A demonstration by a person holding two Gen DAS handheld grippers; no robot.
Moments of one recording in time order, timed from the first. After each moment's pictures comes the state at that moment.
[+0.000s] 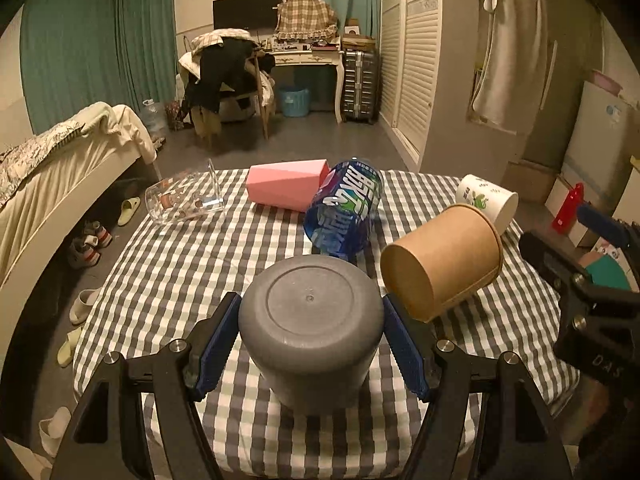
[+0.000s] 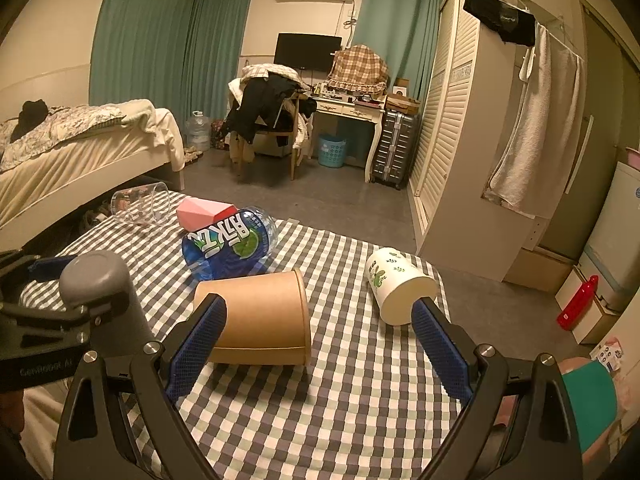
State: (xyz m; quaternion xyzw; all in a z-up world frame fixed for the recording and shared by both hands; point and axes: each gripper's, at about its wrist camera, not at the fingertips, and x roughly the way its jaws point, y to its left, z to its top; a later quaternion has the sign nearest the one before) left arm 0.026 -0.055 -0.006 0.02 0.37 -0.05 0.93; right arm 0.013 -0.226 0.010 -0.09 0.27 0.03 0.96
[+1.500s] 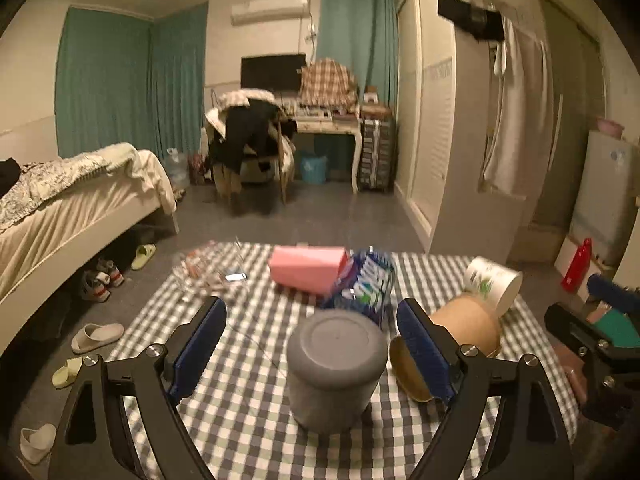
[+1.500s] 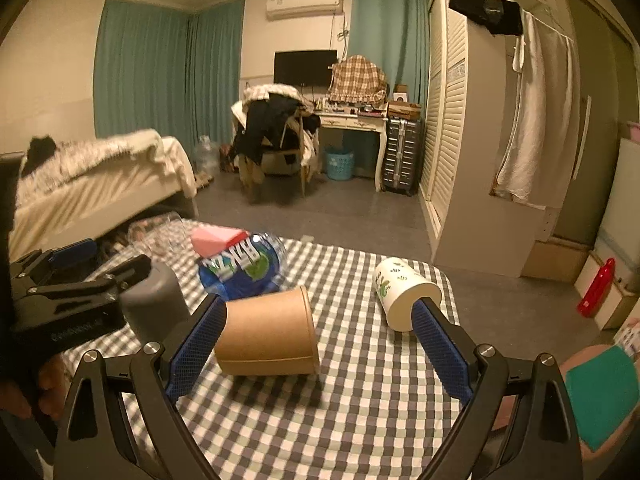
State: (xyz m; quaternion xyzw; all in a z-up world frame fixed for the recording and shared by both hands) left arm 0.013 -0.041 0.033 -0.01 0.23 -0.02 0.97; right arm -0.003 -0.244 0.028 -0.03 0.24 0.06 0.97
